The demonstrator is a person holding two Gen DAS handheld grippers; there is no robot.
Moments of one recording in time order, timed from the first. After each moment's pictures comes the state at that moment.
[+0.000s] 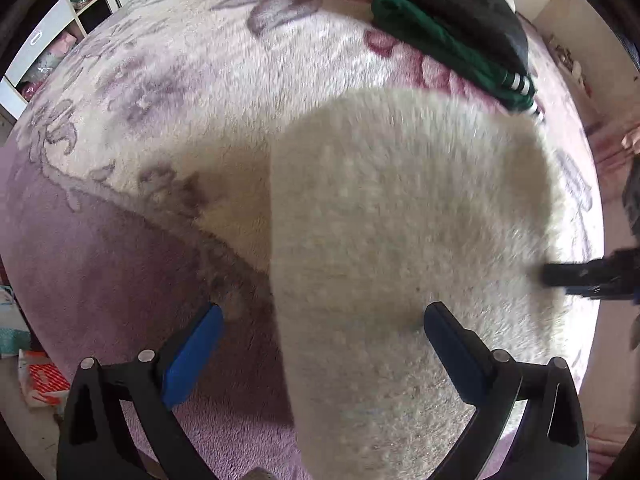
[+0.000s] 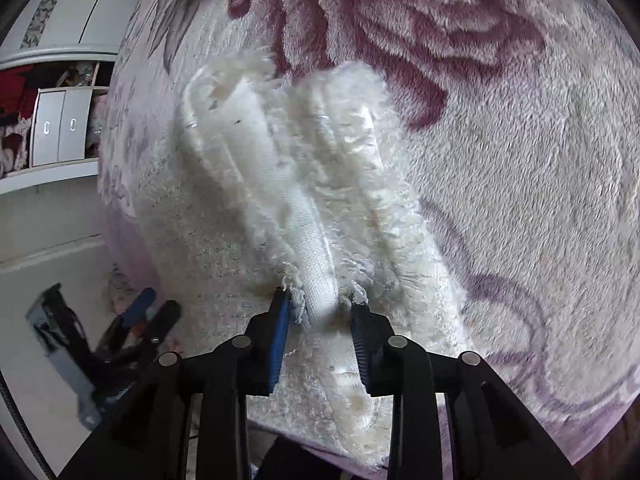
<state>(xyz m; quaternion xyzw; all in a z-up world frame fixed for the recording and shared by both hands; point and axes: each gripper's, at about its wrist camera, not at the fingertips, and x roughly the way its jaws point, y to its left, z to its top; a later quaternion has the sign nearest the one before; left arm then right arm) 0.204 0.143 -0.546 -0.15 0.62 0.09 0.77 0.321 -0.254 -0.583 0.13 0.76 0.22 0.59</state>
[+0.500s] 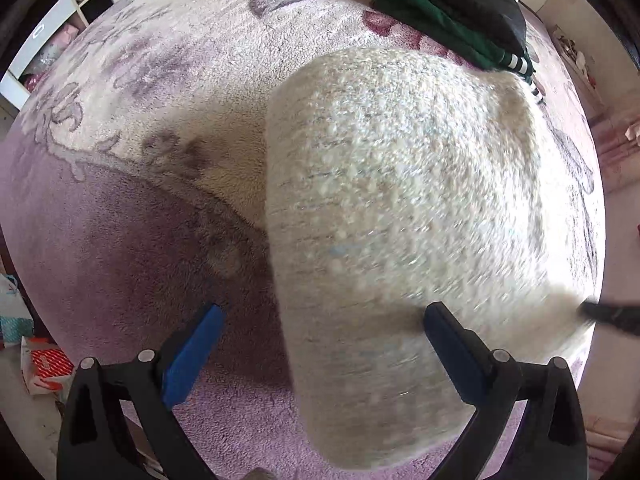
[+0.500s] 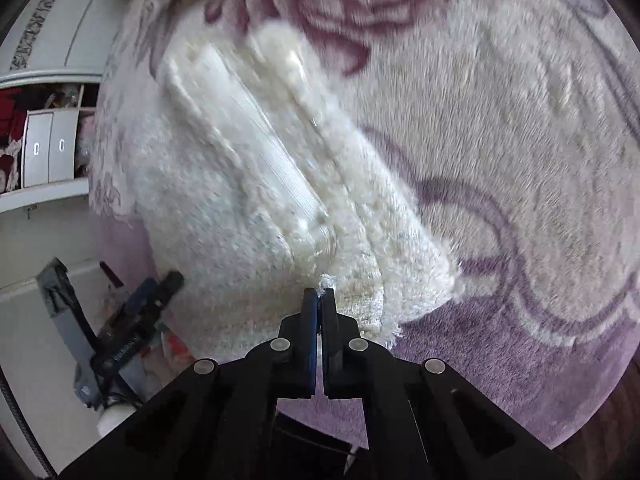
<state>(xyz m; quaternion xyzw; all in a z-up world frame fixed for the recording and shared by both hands) 0.184 0.134 -0.544 -0.15 0.63 0.09 0.76 0.258 -0.313 -0.539 0.14 0.73 0.16 0.64</state>
